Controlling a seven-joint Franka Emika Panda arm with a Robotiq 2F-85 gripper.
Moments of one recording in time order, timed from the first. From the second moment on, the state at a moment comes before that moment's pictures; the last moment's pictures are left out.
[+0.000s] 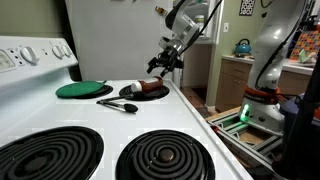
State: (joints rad) arm 0.35 -0.15 0.34 -2.56 1.33 2.20 -2.32
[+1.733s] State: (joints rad) arm 0.32 -0.65 0.23 -2.24 0.38 1.36 -1.24
